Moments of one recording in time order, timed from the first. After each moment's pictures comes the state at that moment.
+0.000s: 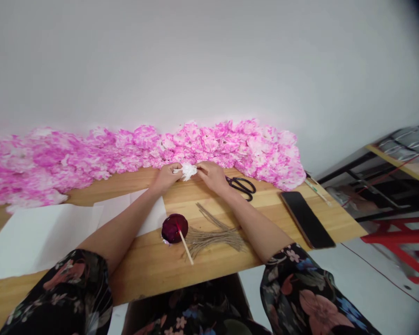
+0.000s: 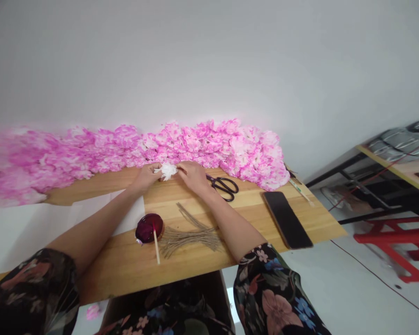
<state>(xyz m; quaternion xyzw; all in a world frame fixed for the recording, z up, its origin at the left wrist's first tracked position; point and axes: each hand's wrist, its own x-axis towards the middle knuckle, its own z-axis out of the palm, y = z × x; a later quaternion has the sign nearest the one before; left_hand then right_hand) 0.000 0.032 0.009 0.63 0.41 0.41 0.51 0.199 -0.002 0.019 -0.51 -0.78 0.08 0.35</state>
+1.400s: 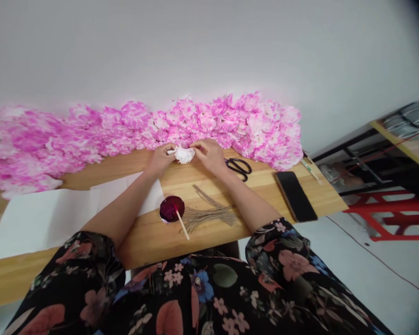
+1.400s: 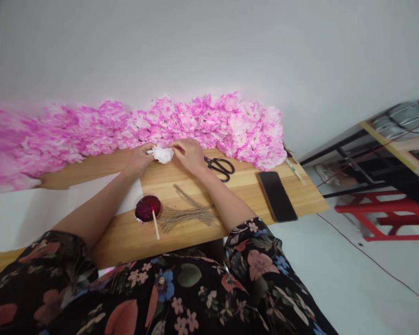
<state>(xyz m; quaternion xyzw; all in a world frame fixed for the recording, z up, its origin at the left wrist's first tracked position) 0.001 0.030 0.011 0.59 0.40 0.45 0.54 0.200 -0.004 0.028 -0.52 -0.75 0.10 0.40</state>
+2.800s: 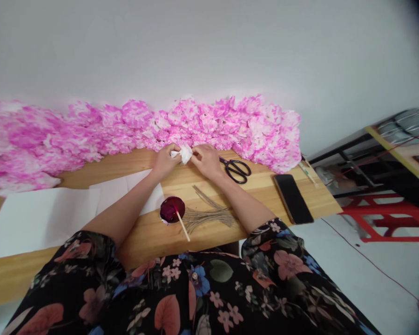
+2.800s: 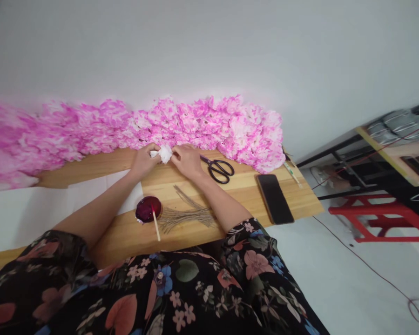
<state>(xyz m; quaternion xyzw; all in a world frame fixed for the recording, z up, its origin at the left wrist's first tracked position) 0.007 0.024 0.011 0.65 0.45 0.43 0.44 0.188 -0.008 0.016 -0.55 -0.76 0.09 0.33</state>
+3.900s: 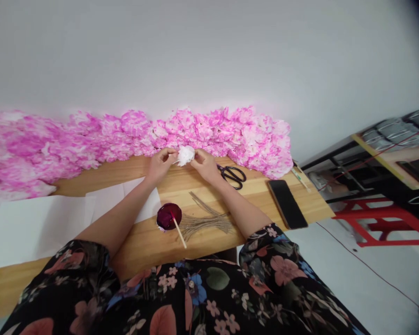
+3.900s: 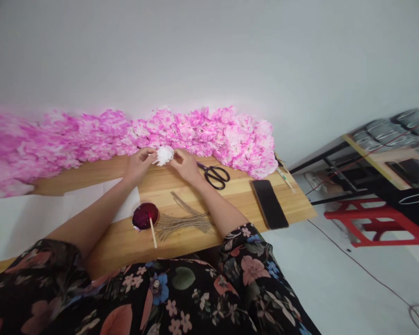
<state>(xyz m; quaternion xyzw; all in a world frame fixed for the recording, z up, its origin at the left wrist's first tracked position) -0.002 0.030 0.006 0.64 0.39 0.50 0.43 0.195 -0.002 0.013 -0.49 -0.68 0.25 0.48</state>
